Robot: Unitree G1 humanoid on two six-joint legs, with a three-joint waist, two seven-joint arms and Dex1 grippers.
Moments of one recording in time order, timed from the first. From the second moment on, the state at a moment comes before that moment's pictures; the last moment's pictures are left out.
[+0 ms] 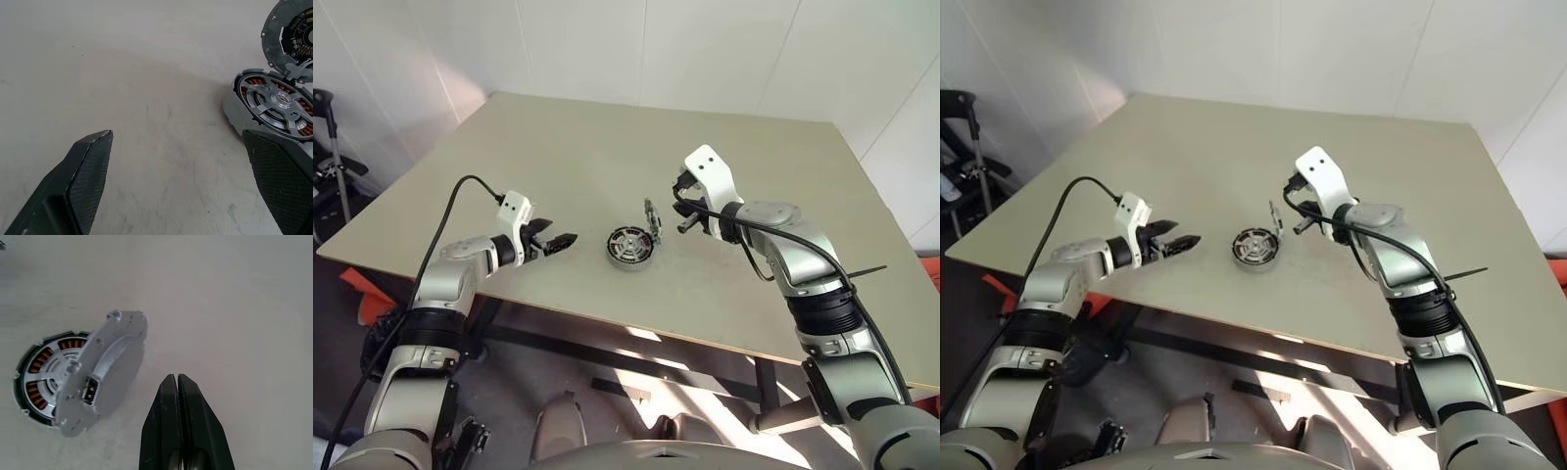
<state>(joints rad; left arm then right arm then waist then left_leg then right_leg) -0.50 0.46 0.03 0.31 -0.32 0.51 -0.80 -0.64 -0.46 0.17 -0.15 0.08 0.99 0.58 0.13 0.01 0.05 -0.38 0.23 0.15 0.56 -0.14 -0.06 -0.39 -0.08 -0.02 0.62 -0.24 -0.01</state>
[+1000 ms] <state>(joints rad) -0.50 0.47 0.03 0.33 -0.32 0.50 -0.80 -0.52 -0.35 0.25 -0.12 0.12 0.99 0.51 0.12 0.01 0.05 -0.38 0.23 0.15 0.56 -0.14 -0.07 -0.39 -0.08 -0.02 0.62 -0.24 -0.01</state>
